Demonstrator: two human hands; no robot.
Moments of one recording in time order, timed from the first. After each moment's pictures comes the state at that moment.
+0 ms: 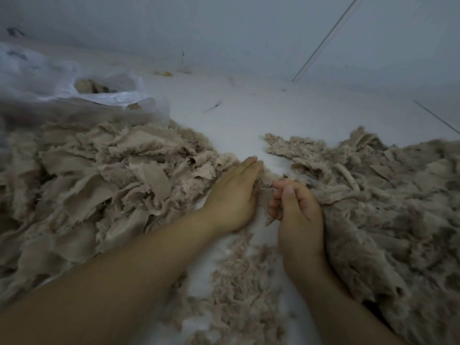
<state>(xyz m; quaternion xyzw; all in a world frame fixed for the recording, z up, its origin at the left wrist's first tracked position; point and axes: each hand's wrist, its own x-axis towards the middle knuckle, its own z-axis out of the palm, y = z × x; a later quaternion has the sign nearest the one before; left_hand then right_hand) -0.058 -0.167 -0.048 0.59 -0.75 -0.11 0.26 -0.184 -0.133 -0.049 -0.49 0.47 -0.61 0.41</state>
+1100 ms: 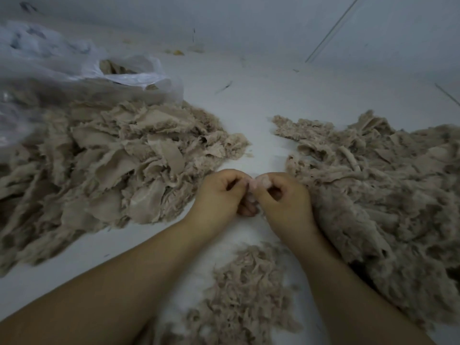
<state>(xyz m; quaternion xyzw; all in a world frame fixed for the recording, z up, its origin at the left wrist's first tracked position) -0.055 -0.091 -0.047 0.53 -0.48 -0.43 0.55 -0.192 -0.128 -0.056 -0.71 0.45 -0.44 0.32</state>
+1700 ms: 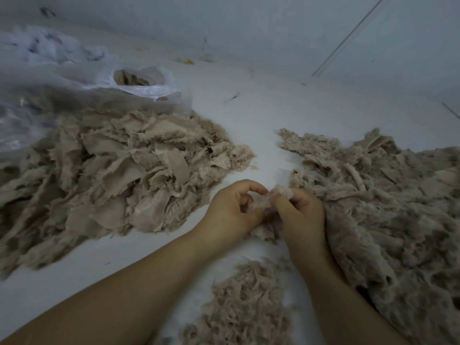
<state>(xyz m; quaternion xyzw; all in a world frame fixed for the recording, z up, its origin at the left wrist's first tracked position) -0.060 -0.094 -0.051 0.51 -0.53 -0.43 0.53 -0.193 -0.122 -0.042 -0.58 0.46 -0.52 0.43</state>
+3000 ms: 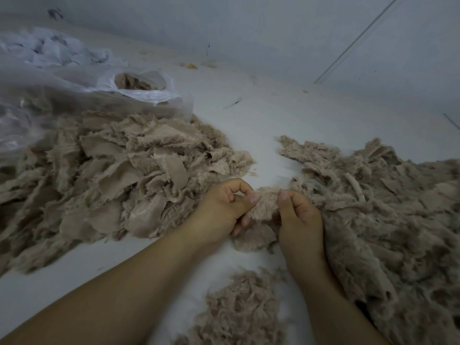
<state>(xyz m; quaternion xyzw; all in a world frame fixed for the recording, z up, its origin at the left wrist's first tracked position) -0.053 -0.103 -0.036 0.49 -0.44 -0.52 0.55 -0.192 -0.128 -0.048 -0.55 0.47 -0.53 0.44</state>
